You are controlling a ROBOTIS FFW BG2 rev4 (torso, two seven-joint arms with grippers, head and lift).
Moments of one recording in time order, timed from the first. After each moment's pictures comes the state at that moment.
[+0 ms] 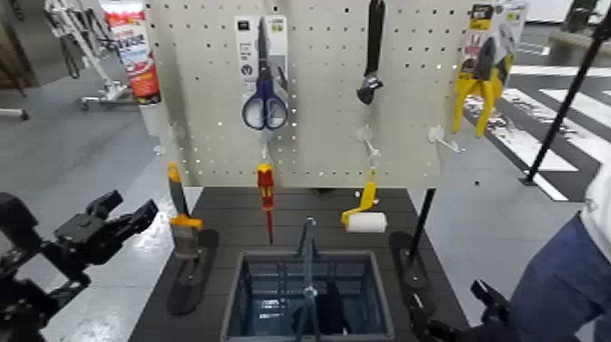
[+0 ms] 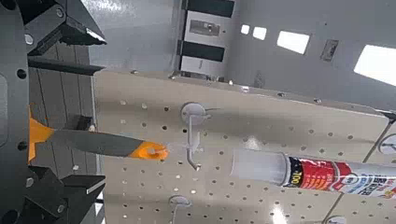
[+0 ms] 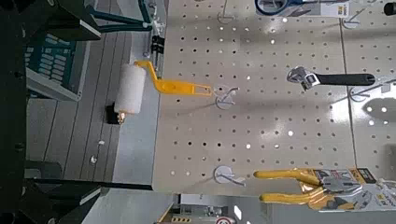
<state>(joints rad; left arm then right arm) -0.14 0.15 0.36 -1.54 0.30 0.16 -0.80 0.48 -0.20 0.06 -1.99 -0.11 -0.16 0.08</state>
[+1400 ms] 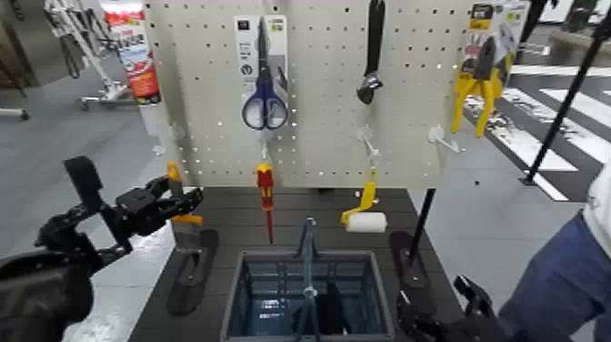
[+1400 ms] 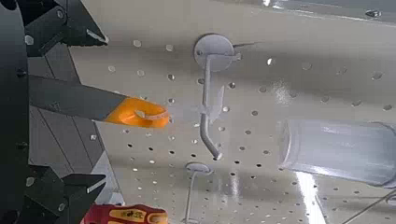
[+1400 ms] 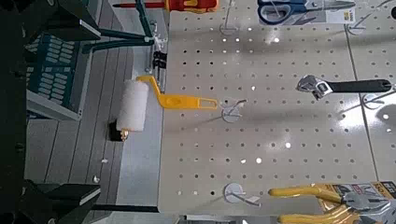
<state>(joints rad) -0.39 0.23 0.16 -1.25 0.28 0.17 -0.93 0.43 -0.20 0.09 -1.95 -0.15 -0.14 0.12</state>
